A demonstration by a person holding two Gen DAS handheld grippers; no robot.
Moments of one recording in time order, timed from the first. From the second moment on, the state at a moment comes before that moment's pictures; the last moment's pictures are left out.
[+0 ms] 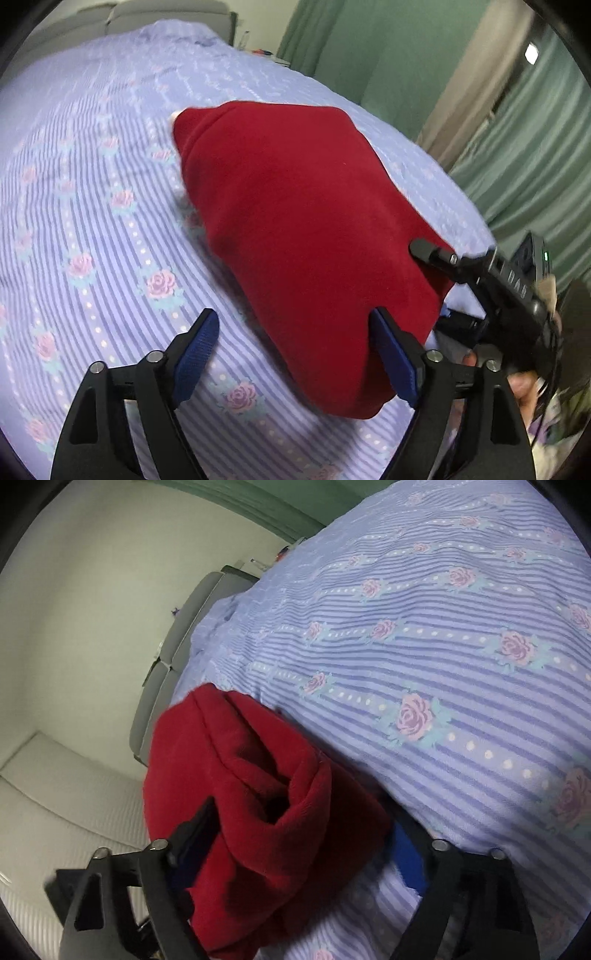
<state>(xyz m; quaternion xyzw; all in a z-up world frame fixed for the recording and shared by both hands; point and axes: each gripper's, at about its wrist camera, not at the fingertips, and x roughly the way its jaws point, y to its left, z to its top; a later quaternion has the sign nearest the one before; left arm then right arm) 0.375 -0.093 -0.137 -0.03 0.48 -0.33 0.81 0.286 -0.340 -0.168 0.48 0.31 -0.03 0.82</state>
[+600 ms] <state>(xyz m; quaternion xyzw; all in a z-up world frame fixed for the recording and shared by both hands) 0.436 -0.091 -0.158 -0.19 0.51 -0.36 0.76 0.281 -0.334 -0.160 0.42 0.30 -0.03 0.86</state>
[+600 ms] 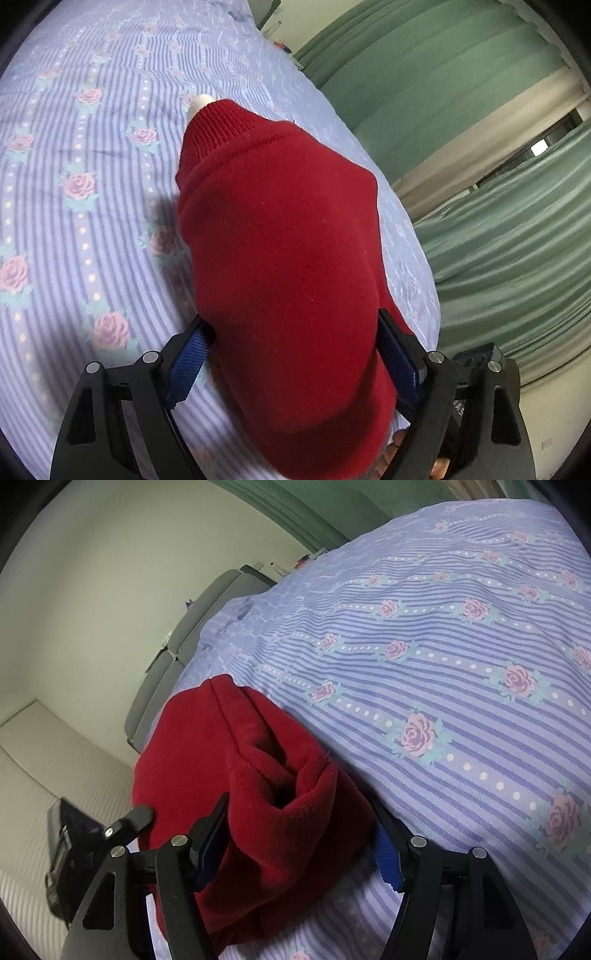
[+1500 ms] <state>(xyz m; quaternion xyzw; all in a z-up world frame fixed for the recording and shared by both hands) 0.358 -0.080 -0.081 -0.06 0.43 -0.34 0.83 0.242 -0.308 -0.108 0.37 0.28 0.02 0.89</state>
